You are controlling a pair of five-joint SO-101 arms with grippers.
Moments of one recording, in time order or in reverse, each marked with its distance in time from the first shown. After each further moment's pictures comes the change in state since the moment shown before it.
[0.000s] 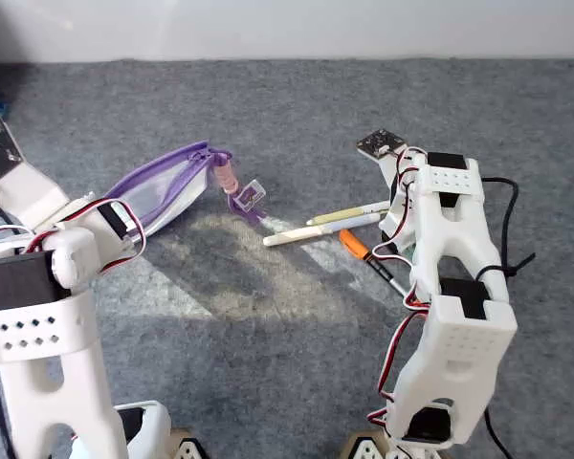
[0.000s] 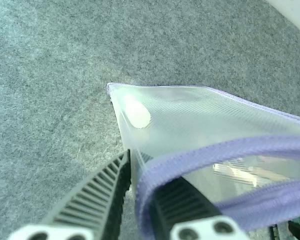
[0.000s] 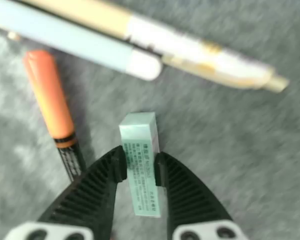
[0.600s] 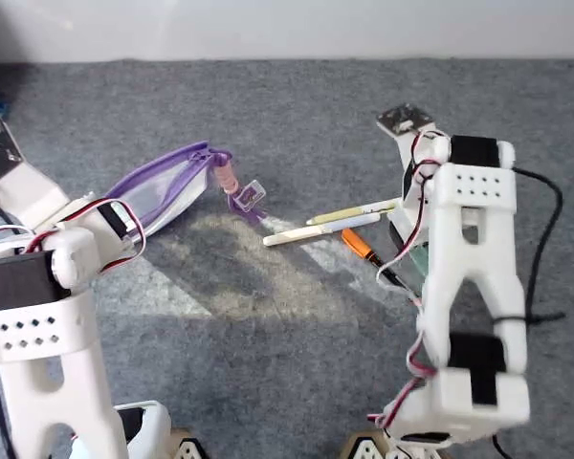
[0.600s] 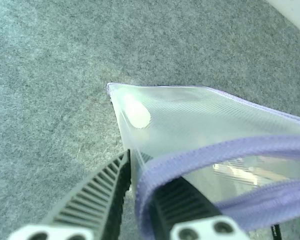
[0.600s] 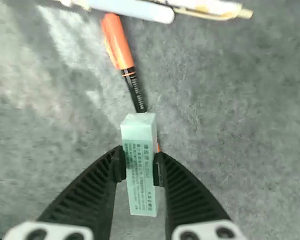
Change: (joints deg) left arm 0.0 0.0 0.0 0.0 0.0; right arm -2.3 -28.4 0.2 21.6 -12.0
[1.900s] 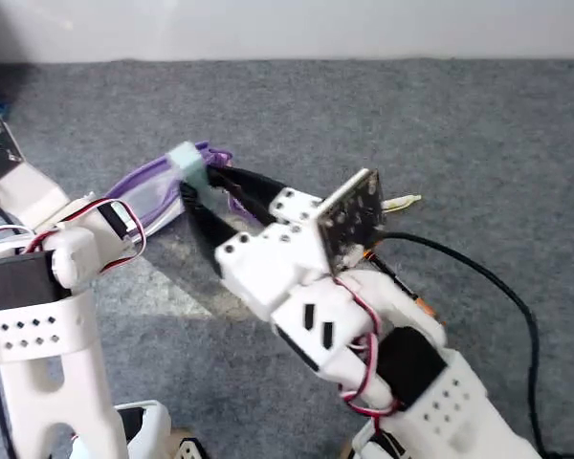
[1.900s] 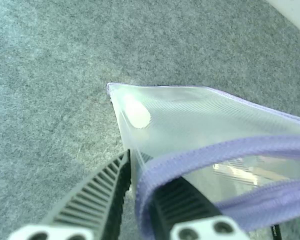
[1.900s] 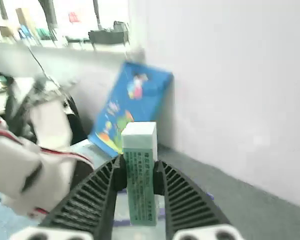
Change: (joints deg) left arm 0.0 0.0 0.0 0.0 0.0; right arm -49.8 -51.3 35.6 -67.1 -33.0
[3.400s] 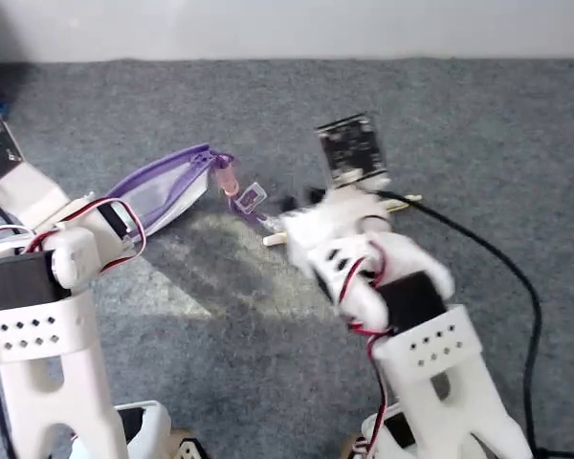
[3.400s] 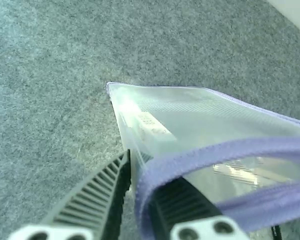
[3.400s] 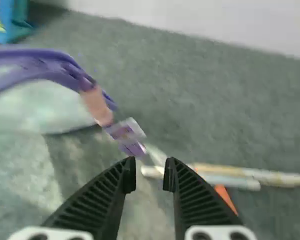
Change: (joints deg) left arm 0.0 0.0 0.0 0.0 0.0; right arm 23.6 9.5 0.2 31.4 -0.4
